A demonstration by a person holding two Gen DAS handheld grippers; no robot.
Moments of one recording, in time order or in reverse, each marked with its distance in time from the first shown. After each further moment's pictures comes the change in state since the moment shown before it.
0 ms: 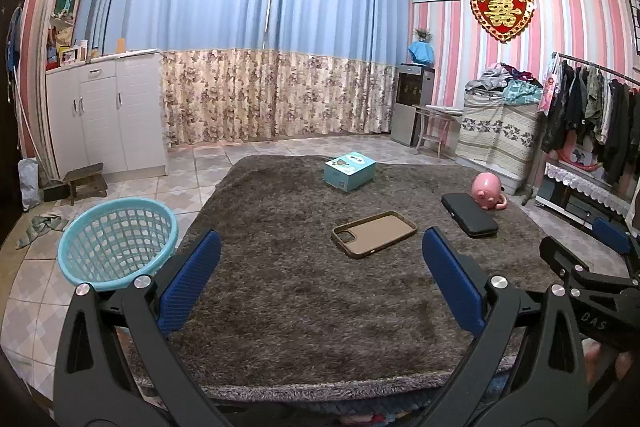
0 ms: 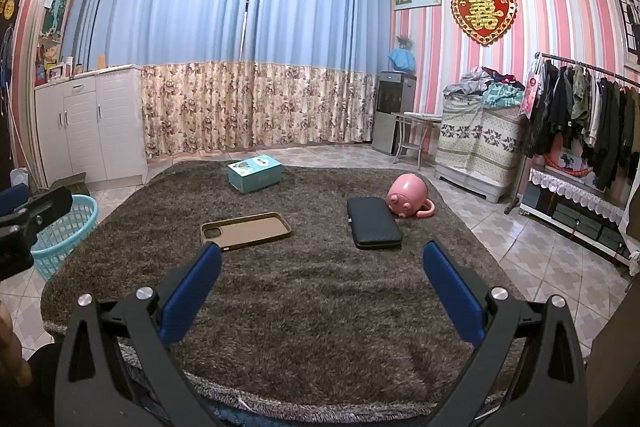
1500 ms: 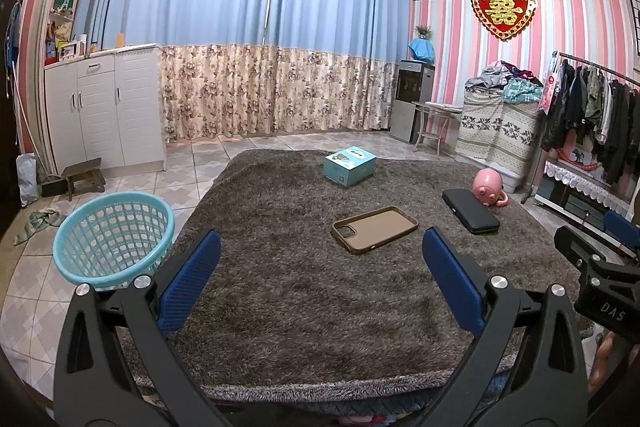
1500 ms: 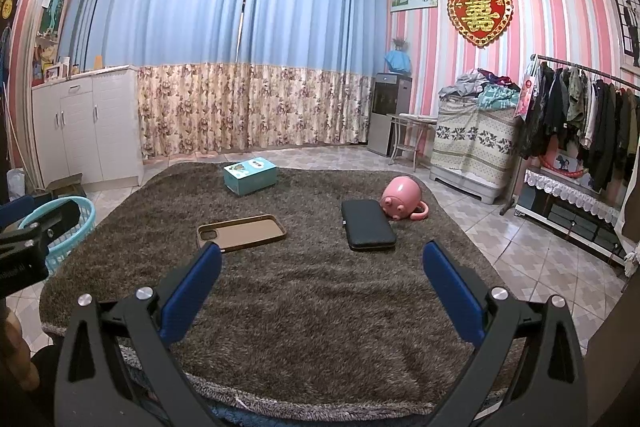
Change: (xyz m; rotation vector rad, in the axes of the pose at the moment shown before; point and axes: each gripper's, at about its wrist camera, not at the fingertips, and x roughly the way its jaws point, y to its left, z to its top) left arm 0.001 -0.003 -0.001 -0.003 0.009 0.000; right arm -0.005 -0.006 0.003 0.006 0.000 -0.010
